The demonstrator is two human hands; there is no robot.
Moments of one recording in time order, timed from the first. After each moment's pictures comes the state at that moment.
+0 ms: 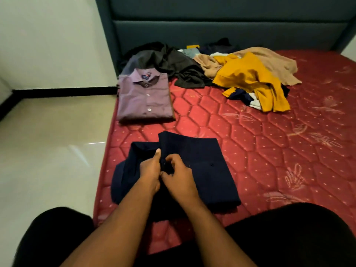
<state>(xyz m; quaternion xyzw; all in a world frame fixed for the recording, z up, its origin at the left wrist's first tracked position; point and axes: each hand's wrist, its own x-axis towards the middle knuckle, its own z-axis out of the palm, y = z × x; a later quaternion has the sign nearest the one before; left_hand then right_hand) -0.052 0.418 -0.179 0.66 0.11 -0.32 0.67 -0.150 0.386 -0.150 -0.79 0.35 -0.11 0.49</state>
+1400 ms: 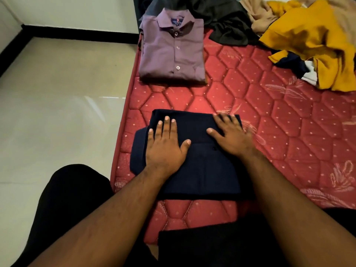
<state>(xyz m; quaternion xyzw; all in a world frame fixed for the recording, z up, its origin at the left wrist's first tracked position) -0.033 0.462 -0.225 0.94 -0.31 -0.09 0.07 -0.116 0.264 -0.209 -0.94 0.29 0.10 0.15</state>
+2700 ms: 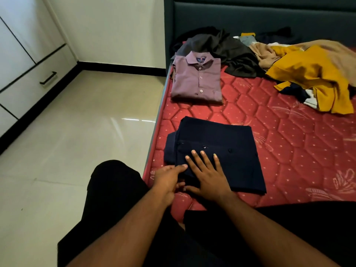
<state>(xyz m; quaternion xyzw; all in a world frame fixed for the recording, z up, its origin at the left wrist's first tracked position) -0.099 0.564 -0.191 0.64 0.15 -0.33 0.67 -0.169 0.429 -0.229 -1.00 0.04 -0.01 0.02</state>
